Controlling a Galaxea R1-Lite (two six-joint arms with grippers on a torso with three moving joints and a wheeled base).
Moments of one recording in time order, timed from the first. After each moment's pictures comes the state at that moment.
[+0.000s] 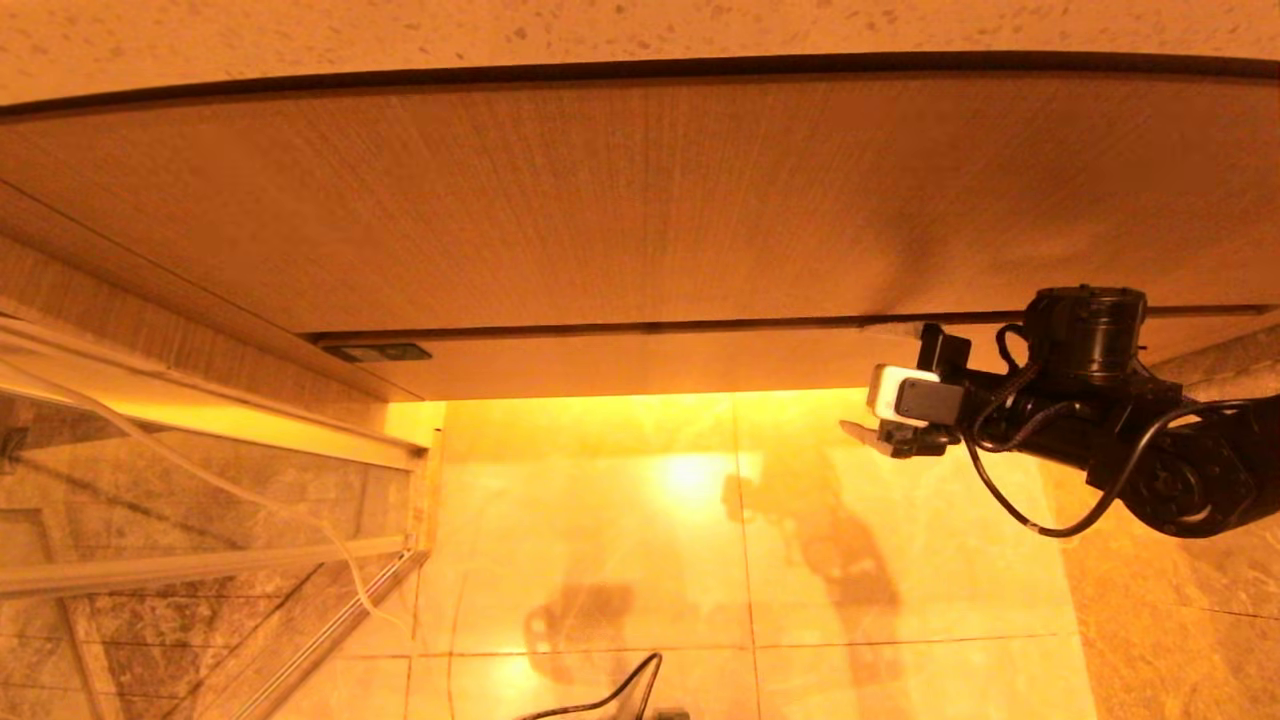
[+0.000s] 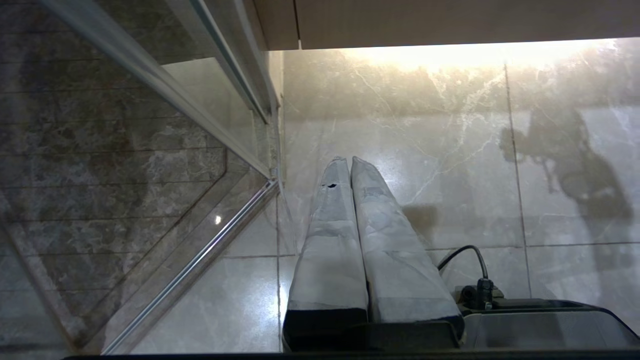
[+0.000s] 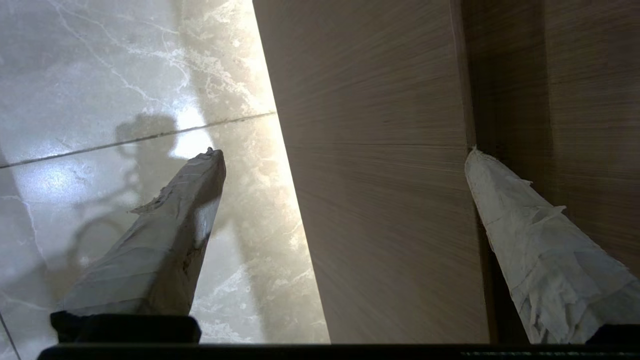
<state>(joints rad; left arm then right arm) 0.00 0.00 0.00 0.00 0.00 0.00 0.21 1.86 -0.88 -0.76 0.31 -1.30</state>
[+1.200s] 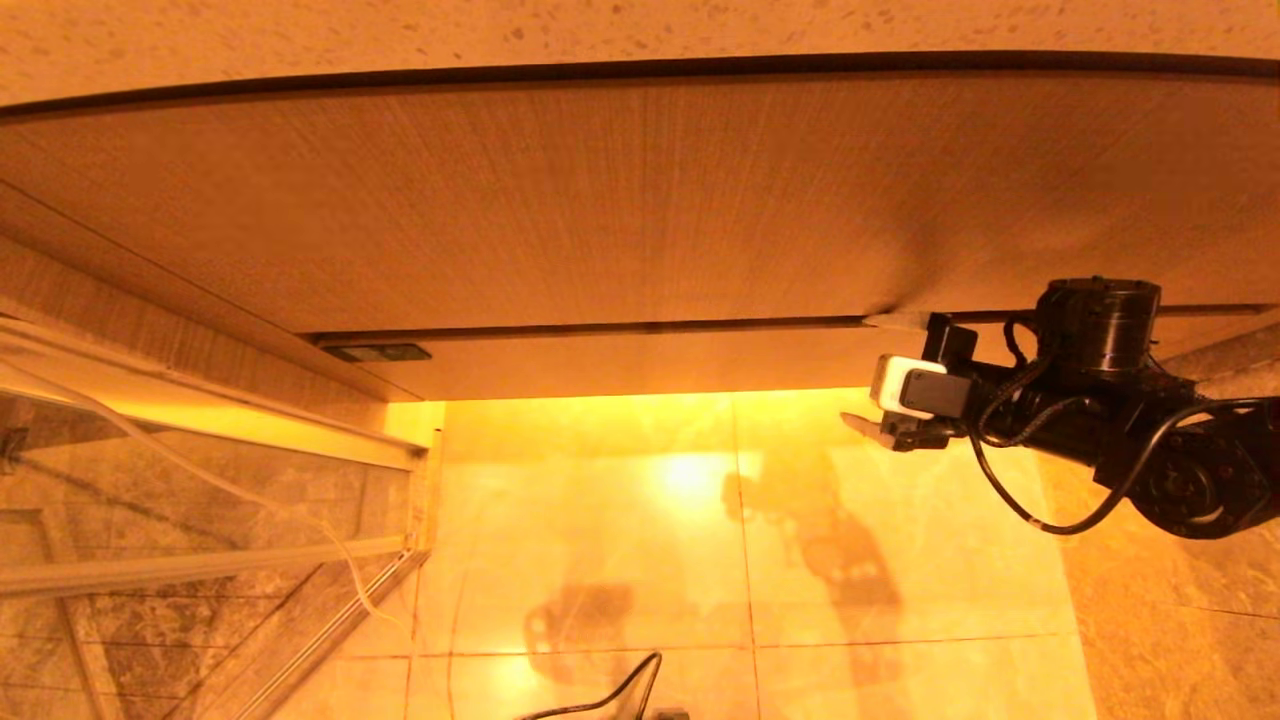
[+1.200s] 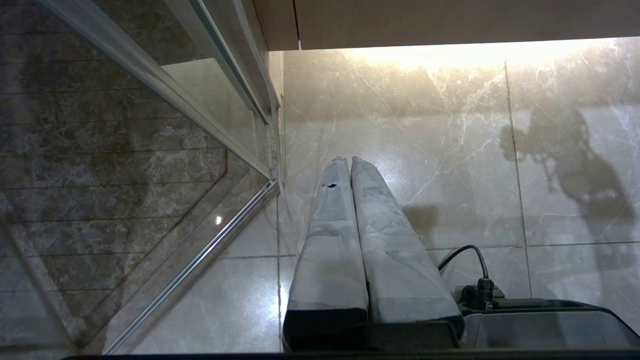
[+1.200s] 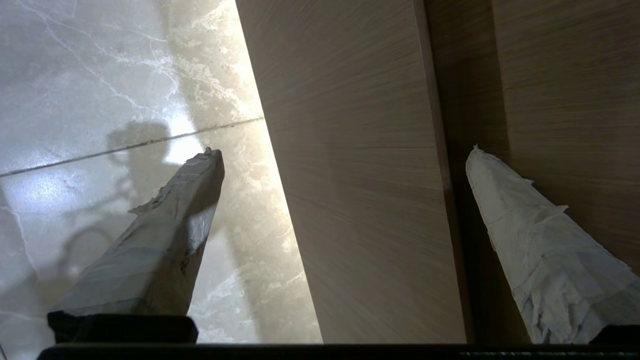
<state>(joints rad) 0.00 0.00 0.00 0.00 0.00 0.00 0.22 1.84 -0.88 -0.78 0.30 -1.28</state>
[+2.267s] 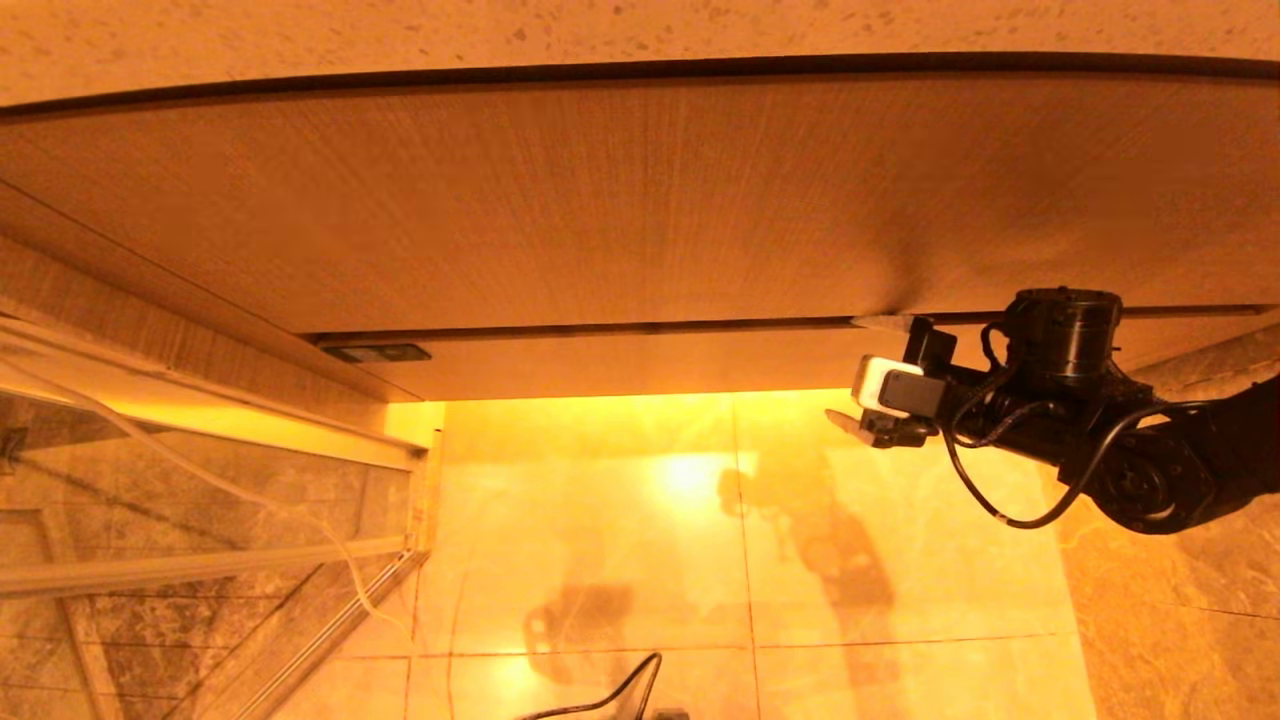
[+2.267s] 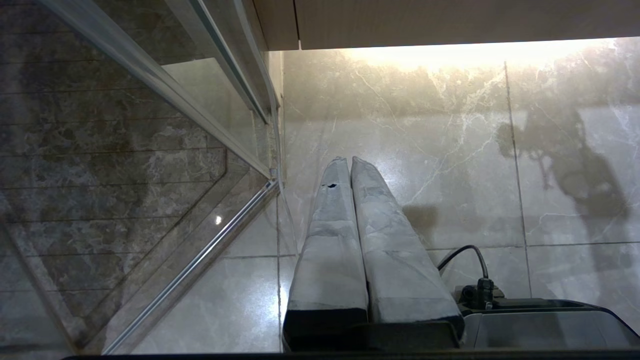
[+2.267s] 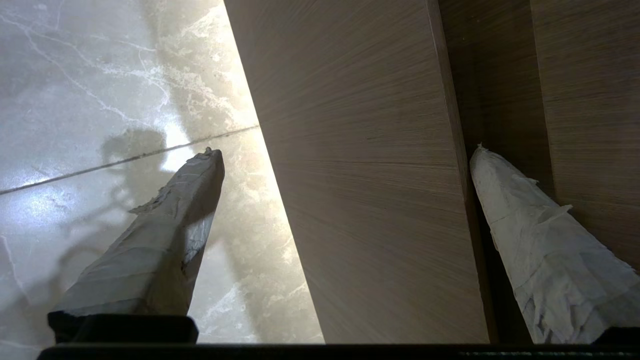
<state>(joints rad) 0.00 0.00 0.00 0.00 0.00 0.00 0.22 1.92 -0.91 -0.81 0.30 -1.25</state>
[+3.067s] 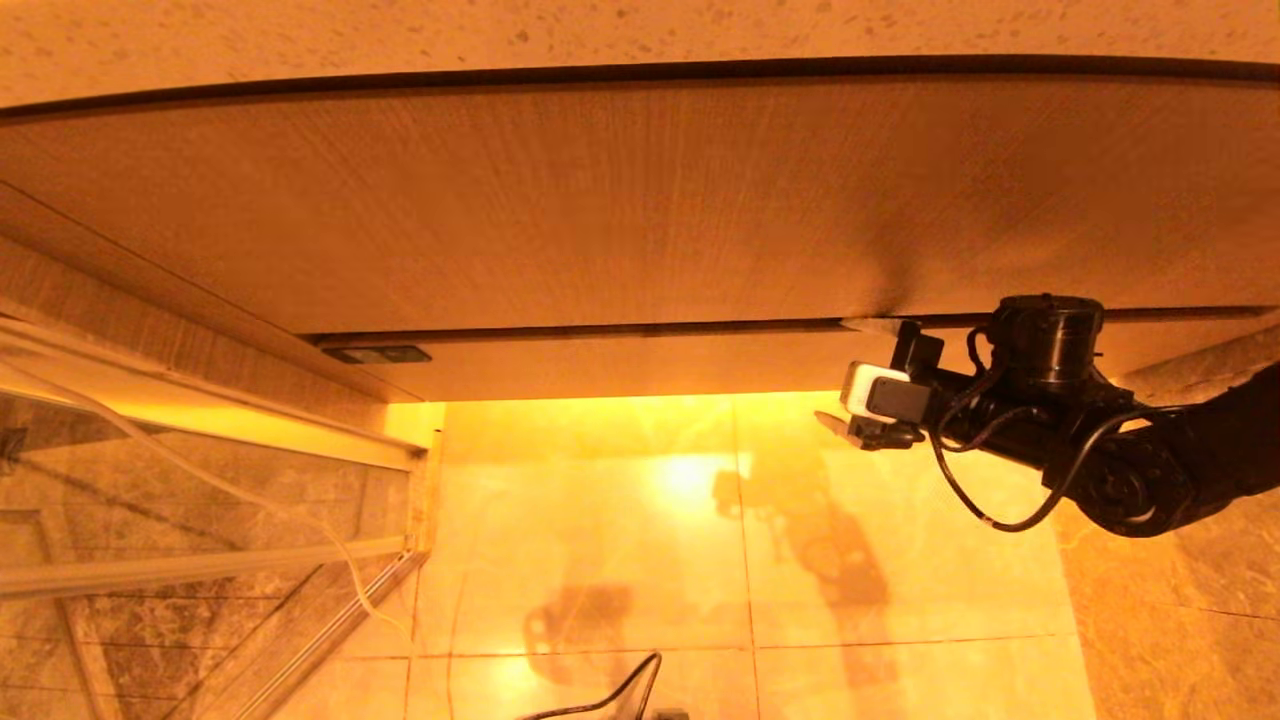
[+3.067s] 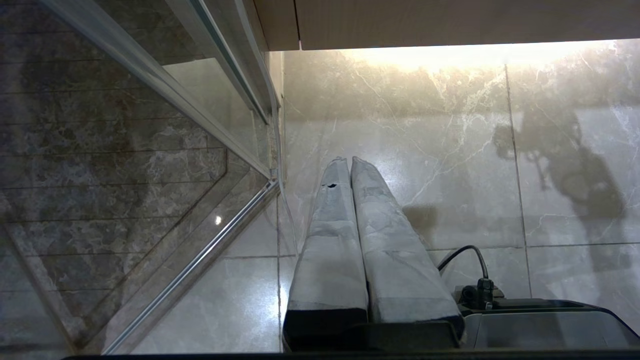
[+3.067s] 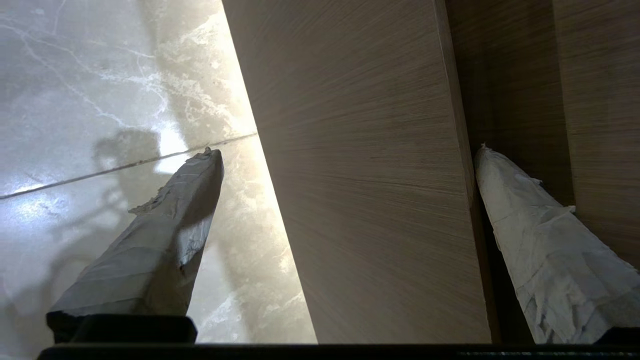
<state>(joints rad) 0.00 0.00 0.00 0.00 0.00 0.00 0.24 1.97 -0.91 -0.80 0.30 -1.27</state>
